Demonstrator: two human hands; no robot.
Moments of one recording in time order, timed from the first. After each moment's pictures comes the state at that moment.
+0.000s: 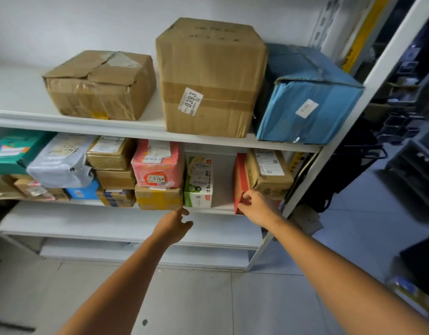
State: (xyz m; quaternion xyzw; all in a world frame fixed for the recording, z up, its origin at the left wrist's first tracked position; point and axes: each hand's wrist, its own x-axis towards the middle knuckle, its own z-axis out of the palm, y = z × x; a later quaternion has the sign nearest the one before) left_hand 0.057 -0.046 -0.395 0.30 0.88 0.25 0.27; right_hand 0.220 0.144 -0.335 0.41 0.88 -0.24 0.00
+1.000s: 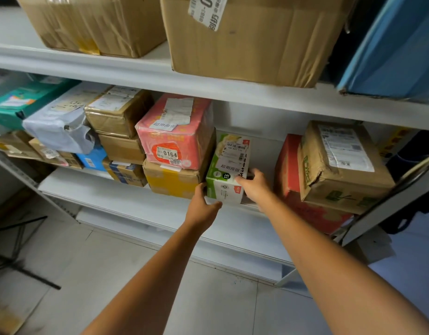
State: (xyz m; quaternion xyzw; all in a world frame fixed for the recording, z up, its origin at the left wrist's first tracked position) left_hand 0.025 0.047 -0.519 0.10 0.81 0.53 0.24; right_hand 0.054 0.206 -0.502 0.38 0.73 -0.56 -0.09
